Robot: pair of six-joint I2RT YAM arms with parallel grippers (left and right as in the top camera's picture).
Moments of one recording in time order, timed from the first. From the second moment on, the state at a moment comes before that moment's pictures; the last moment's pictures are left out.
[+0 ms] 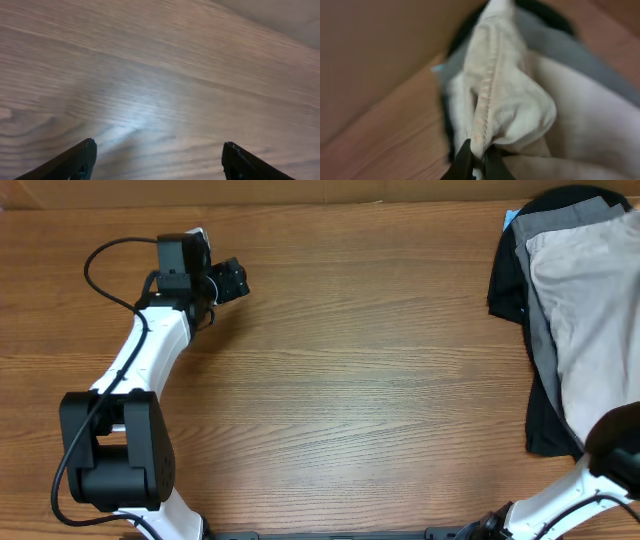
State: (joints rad) left arm -0.01 1.84 1.30 -0.28 0.18 -0.37; right arm -0.58 1.99 2.17 -1.05 -0.35 0.14
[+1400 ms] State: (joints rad) left arm 0.18 1.54 1.43 -0.58 0.24 -0.06; right arm 0.63 2.15 2.24 -1.40 -0.35 0.13
